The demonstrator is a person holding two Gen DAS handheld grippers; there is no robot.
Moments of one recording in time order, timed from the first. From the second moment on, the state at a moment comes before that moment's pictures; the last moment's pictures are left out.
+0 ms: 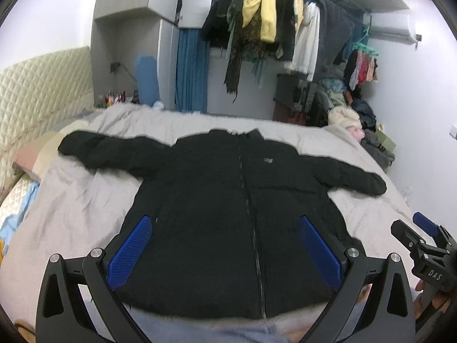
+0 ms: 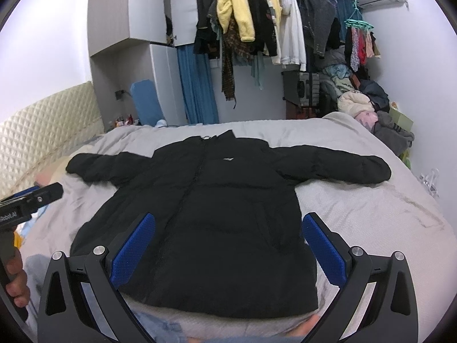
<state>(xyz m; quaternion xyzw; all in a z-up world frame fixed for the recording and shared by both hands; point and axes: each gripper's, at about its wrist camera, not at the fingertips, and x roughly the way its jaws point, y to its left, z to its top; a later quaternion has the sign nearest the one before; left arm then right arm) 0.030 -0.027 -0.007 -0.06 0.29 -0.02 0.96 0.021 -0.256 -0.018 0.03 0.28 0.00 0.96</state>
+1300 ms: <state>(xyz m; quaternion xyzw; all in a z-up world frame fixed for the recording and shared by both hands) 0.182 0.032 -0.118 -0.07 0.31 -0.03 0.95 0.189 -0.445 -0.073 0.09 0.28 -0.10 0.95</state>
